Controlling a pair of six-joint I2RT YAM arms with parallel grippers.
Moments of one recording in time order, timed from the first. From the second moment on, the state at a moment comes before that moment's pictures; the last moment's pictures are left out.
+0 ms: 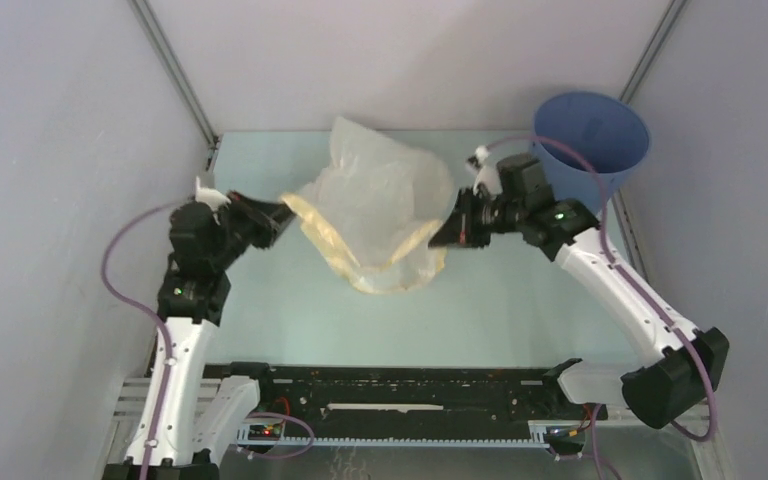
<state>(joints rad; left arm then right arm) -0.02 0.74 0.80 -0.37 0.41 -1.12 0.50 1.27 1.19 -0.68 -0.58 0.65</state>
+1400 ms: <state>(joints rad) -0.03 0.92 1.37 -0.69 0.50 -0.92 0.93 1.44 1.43 -0.48 -0.40 0.51</state>
